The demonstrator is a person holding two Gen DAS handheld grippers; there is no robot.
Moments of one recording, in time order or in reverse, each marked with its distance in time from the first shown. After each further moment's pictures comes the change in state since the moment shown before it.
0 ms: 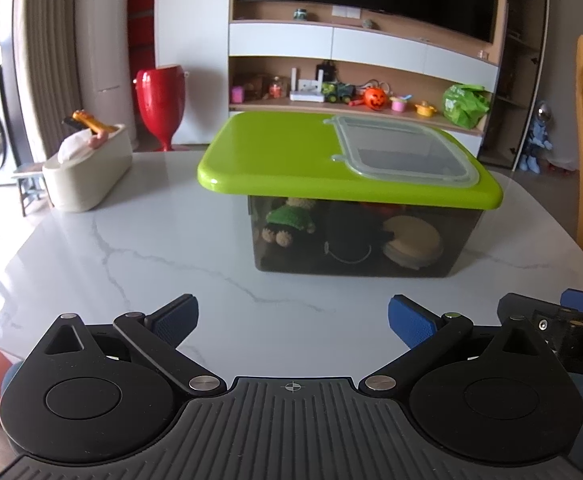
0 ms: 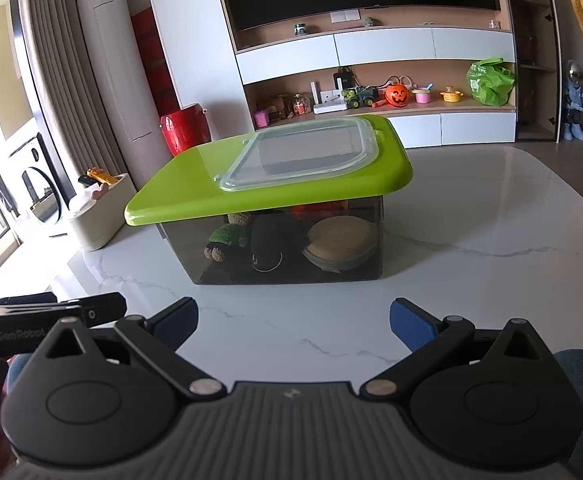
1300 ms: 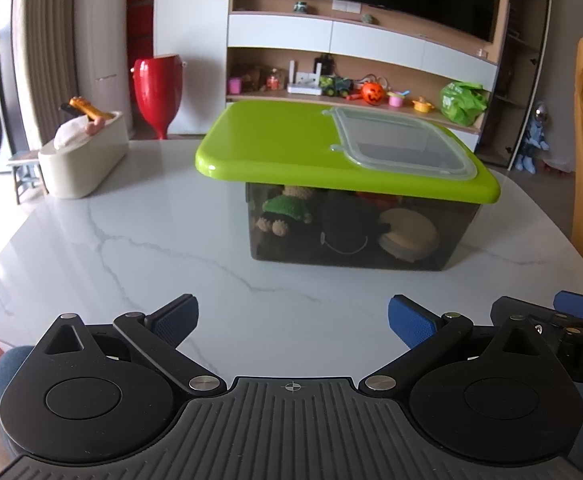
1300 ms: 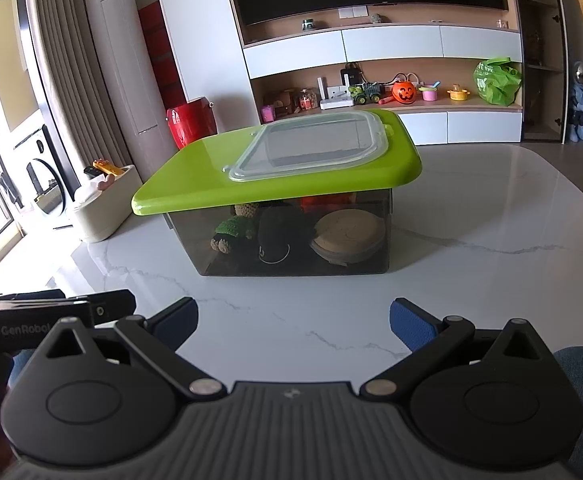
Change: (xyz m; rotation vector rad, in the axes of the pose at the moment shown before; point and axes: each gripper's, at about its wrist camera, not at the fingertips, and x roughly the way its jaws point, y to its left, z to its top) left arm 0.001 0.001 -0.006 -0.028 0.024 -0.021; right arm -0.002 0.000 -0.003 -0.014 0.014 0.012
